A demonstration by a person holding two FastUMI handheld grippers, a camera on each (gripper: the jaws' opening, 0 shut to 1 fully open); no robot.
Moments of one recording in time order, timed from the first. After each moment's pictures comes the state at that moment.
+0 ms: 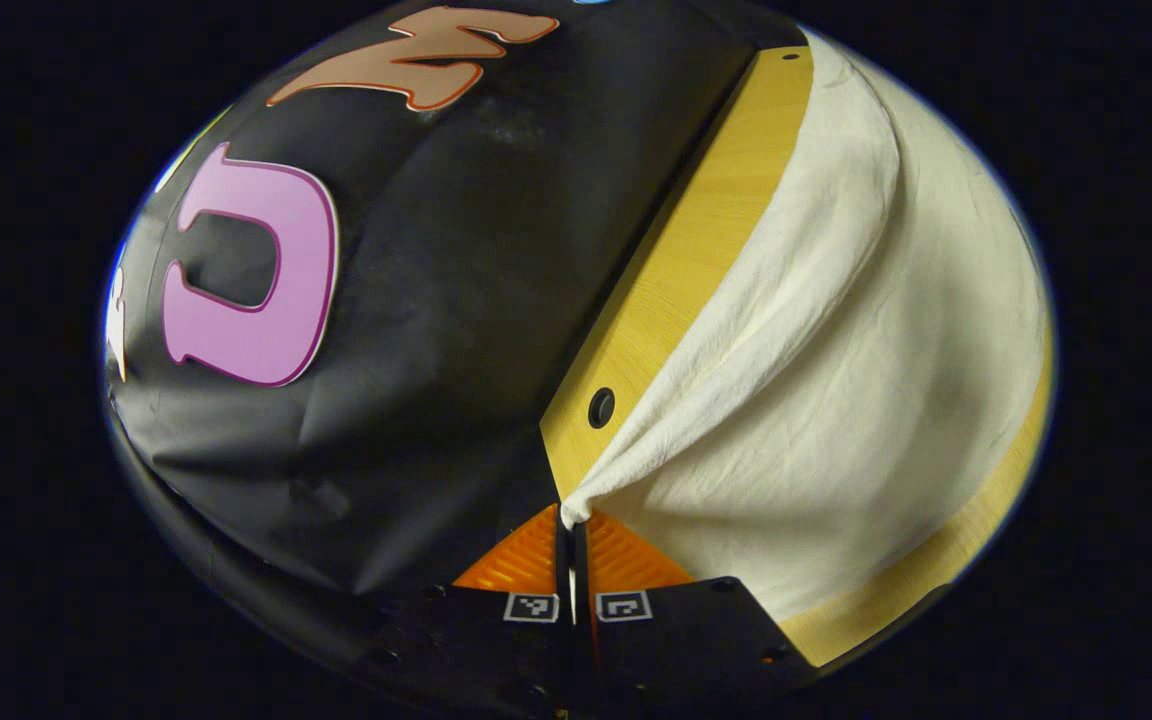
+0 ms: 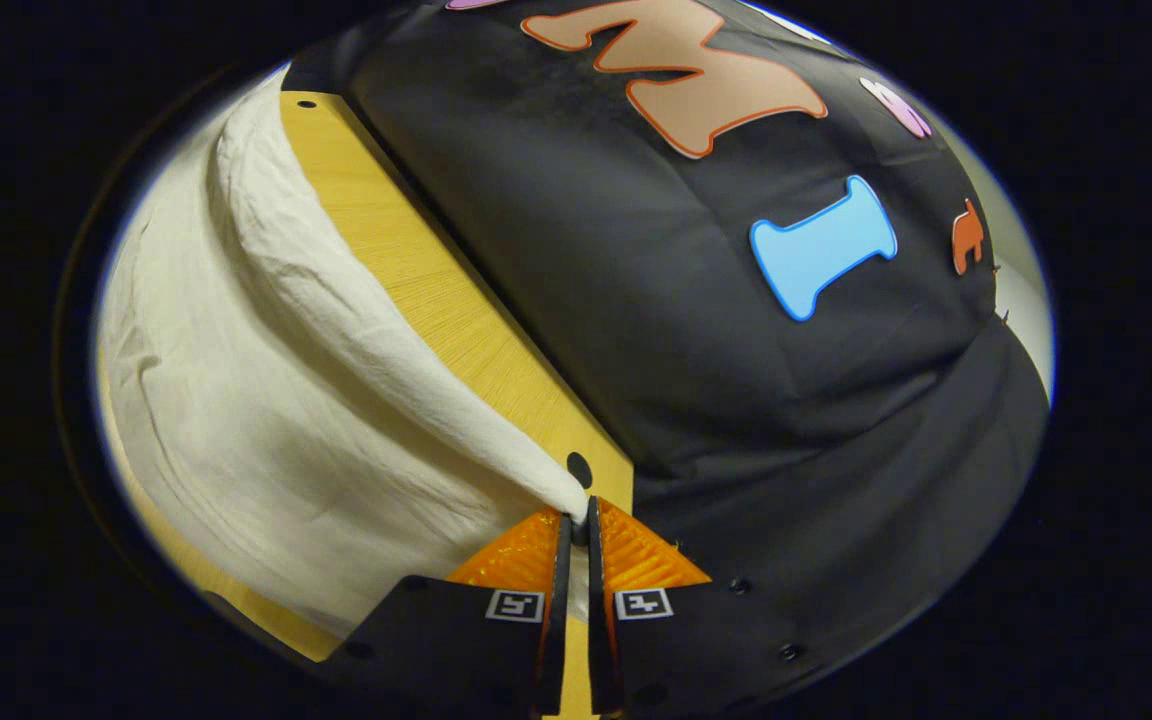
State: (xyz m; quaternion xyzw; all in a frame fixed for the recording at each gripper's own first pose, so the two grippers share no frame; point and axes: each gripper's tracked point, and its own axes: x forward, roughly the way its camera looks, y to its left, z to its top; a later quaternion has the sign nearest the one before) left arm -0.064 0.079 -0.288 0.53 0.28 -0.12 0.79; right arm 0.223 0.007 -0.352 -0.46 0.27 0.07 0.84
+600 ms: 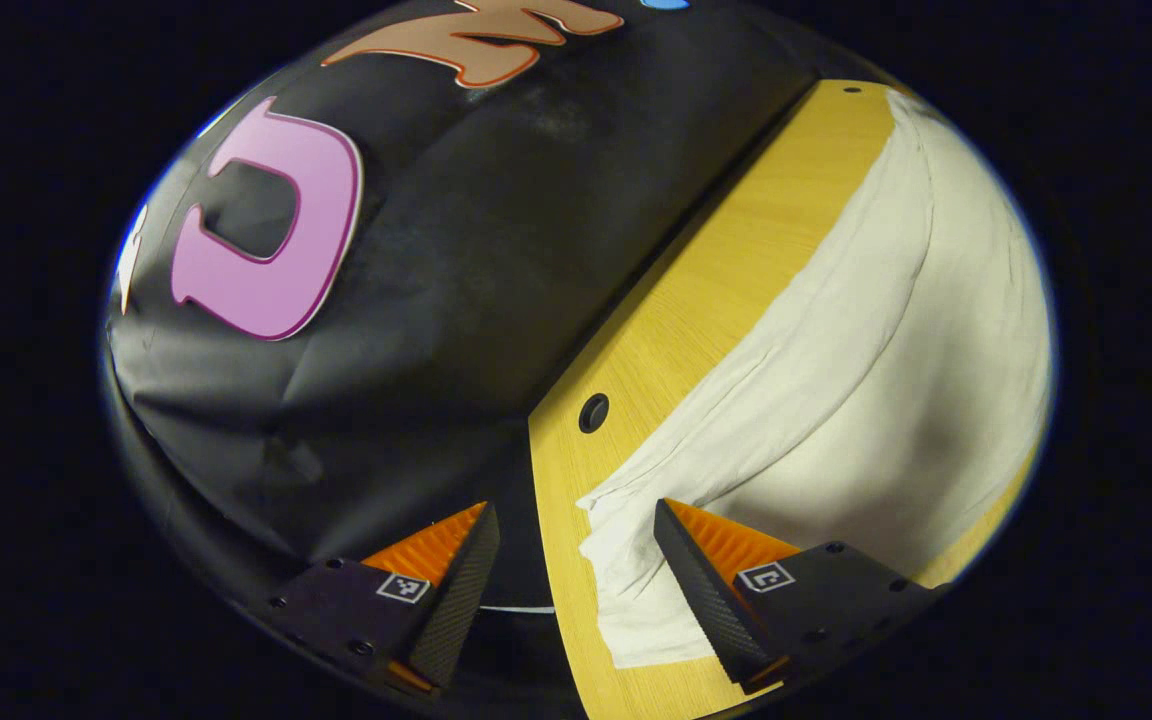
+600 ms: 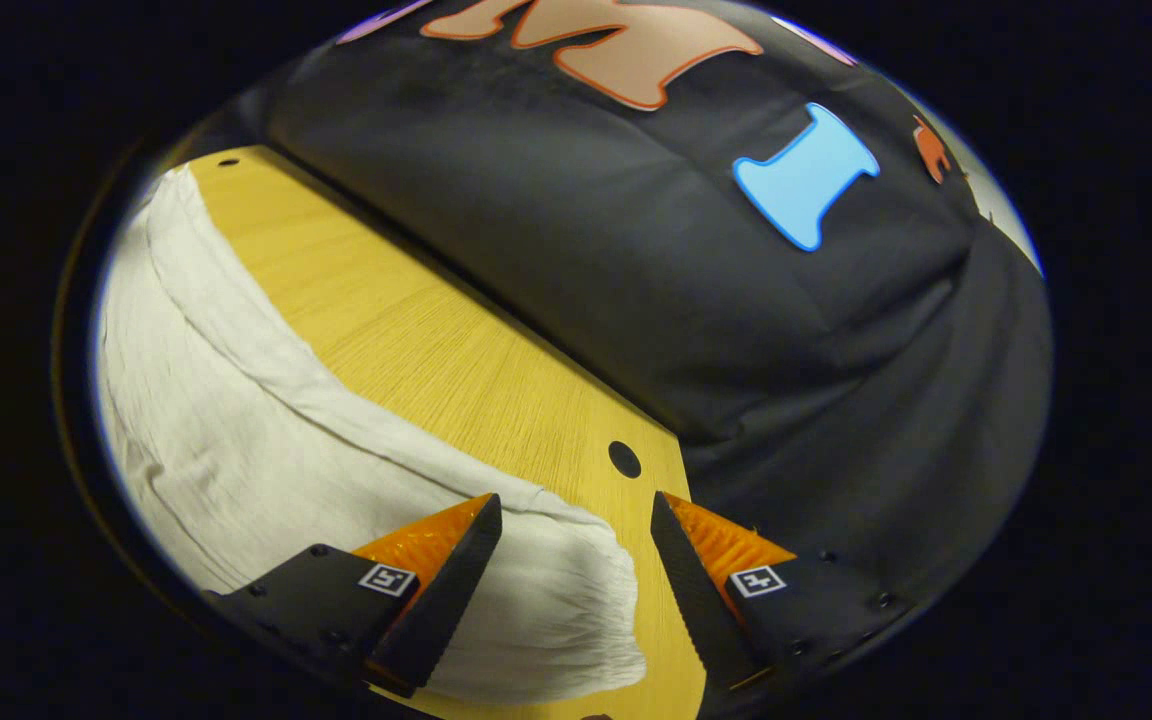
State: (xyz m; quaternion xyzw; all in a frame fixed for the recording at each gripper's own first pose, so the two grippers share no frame) left arm -0.060 0.067 -0.258 0.43 0.27 -0.09 0.85; right arm 0.227 0.017 -0.361 -0.34 0.30 0.03 0.89
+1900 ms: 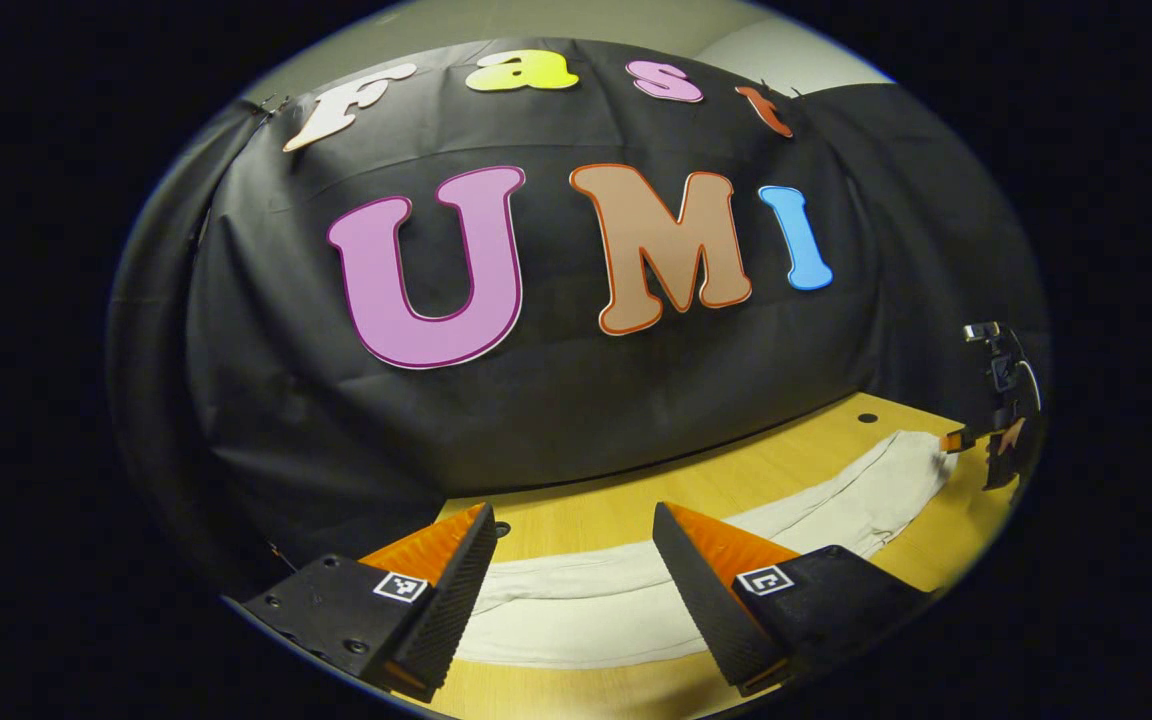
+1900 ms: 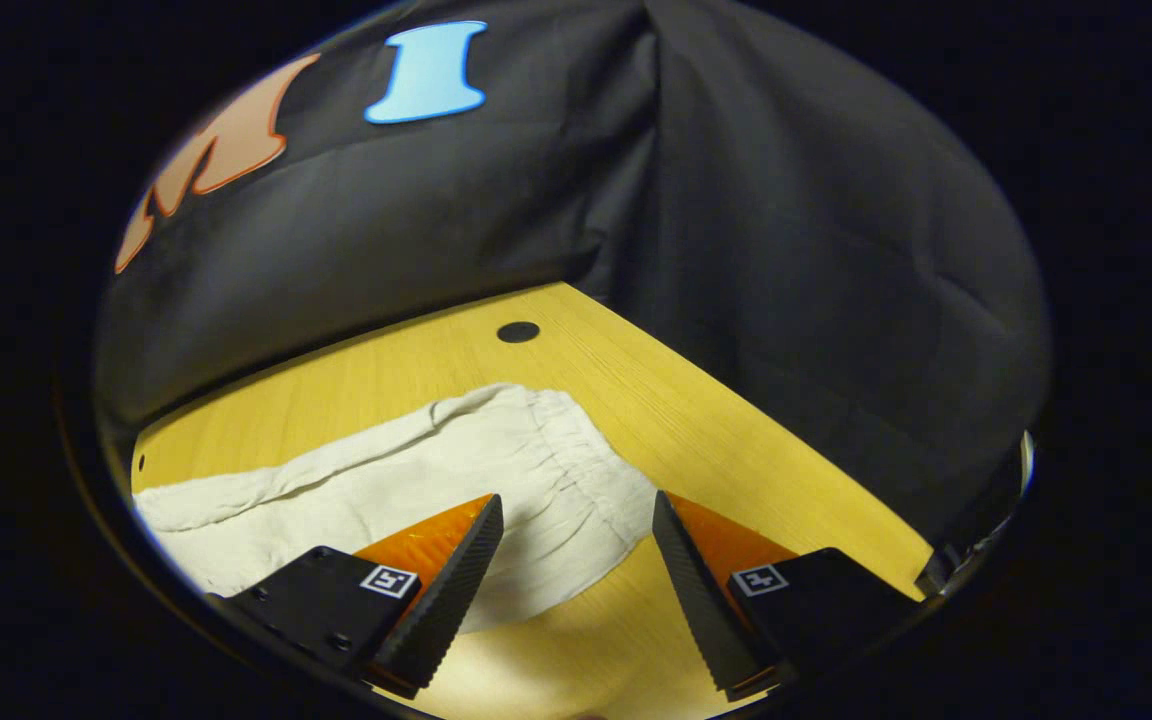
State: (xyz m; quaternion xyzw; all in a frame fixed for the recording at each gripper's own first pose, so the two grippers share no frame) left arm -0.121 -0.024 -0.093 0.08 0.13 -0.14 0.98; right arm 0.125 -0.022 -0.355 0.05 0.40 -0.23 0.89
